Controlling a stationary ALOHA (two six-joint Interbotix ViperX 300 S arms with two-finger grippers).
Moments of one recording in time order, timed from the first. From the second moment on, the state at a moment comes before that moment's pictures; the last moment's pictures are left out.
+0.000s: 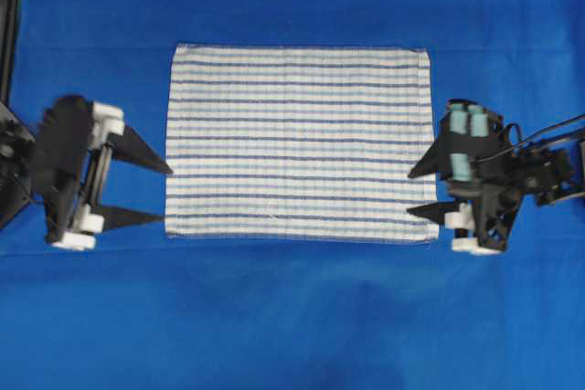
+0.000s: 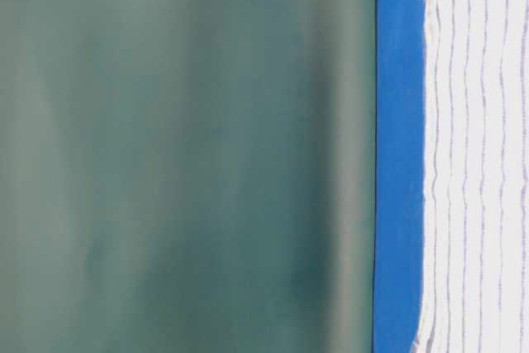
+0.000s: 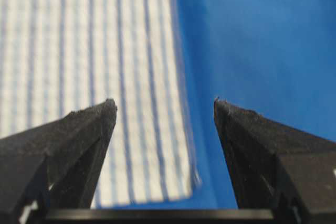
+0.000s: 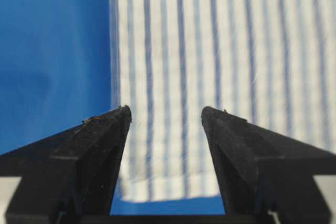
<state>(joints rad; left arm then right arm) -0.14 -0.66 1.16 -0.03 -0.13 -0.06 0.16 -0.38 0.88 -0.38 0.30 0.56</state>
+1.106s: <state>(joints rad) 0.02 -0.99 1.27 -0.03 -0.17 0.10 -0.16 -0.78 1.11 -0.56 0.01 0.58</state>
